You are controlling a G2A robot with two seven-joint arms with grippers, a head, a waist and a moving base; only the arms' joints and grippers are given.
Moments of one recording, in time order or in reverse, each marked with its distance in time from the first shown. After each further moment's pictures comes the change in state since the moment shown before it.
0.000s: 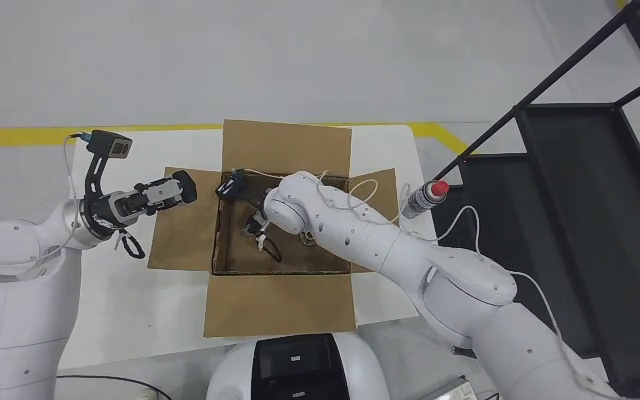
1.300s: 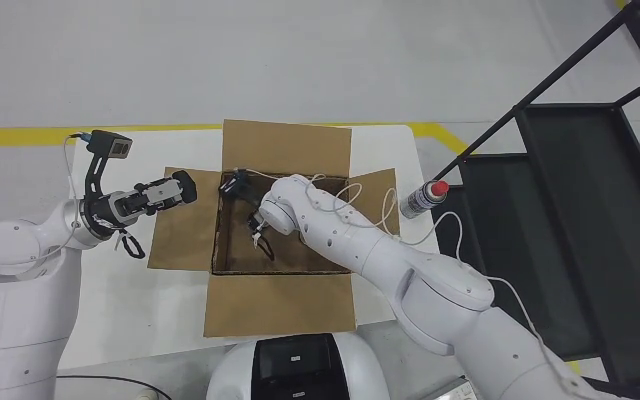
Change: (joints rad) left arm 0.000 0.000 0.000 0.000 0.000 0.000 0.000; right arm -0.016 -0.116 0.058 0.212 -0.082 0.003 -0.036
